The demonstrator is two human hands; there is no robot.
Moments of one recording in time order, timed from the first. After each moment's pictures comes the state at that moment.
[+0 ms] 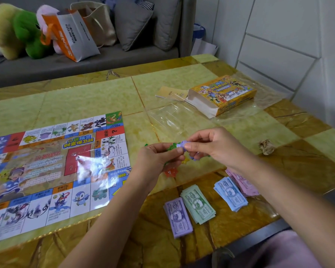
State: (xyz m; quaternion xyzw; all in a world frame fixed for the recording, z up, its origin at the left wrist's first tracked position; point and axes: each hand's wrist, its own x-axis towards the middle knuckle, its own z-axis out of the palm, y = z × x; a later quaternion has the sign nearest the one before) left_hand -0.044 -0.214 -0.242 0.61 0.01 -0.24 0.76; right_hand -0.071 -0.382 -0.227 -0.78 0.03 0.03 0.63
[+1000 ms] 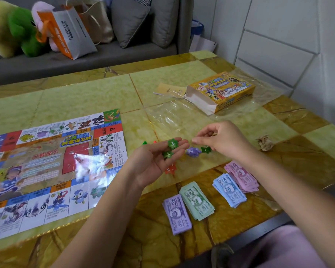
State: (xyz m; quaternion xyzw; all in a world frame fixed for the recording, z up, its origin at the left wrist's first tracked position) left_hand -0.036 -0.210 -0.238 0.37 0.08 -0.38 0.84; right_hand -0.061 -0.401 -0.233 -0.88 0.09 -0.04 0.46
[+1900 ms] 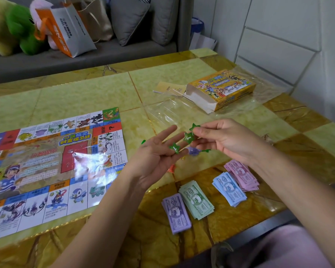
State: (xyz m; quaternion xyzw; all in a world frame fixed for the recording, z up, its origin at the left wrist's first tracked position) left_hand -0.043 -0.217 -0.239 0.43 -0.01 -0.33 0.84; right_hand -0.072 -0.399 -0.215 -0.65 0.06 0.09 0.75
